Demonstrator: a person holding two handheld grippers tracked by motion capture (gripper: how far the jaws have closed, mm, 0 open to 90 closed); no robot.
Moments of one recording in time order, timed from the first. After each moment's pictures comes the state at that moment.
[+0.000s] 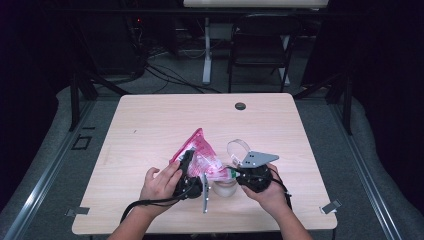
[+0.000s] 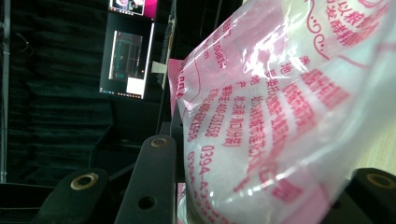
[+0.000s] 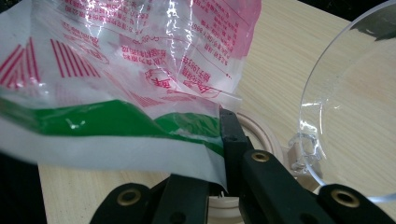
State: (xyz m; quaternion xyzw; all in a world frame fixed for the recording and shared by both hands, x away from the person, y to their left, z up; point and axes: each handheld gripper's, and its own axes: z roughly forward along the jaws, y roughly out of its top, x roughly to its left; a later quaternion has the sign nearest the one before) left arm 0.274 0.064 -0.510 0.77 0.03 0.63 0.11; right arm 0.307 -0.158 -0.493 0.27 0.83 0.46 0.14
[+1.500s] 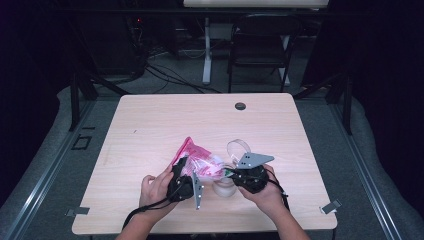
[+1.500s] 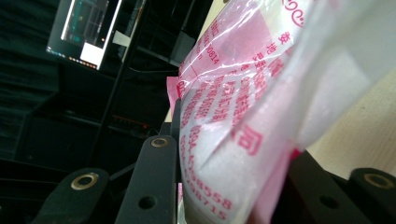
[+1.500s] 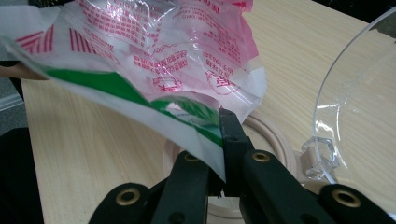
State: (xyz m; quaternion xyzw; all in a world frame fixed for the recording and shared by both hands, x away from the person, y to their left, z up) left arm 0.279 0.083 -0.531 0.81 0.13 0.55 0.18; right arm 0.307 -0.149 -0.497 0.27 0.84 0.46 0.14
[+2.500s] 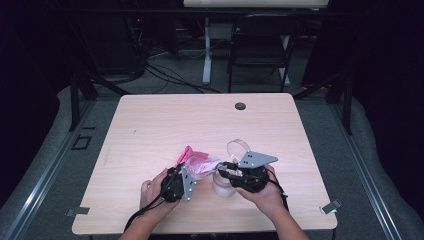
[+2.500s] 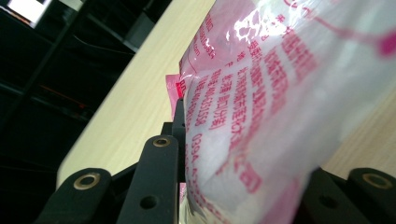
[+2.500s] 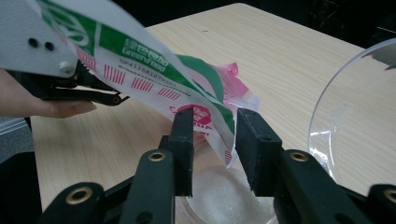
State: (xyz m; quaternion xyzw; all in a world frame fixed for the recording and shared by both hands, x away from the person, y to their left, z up) left arm 0.291 0.101 -0.545 0.84 0.21 0.44 0.25; right arm 0.304 -0.149 -0.491 0.27 0.81 0.50 0.15
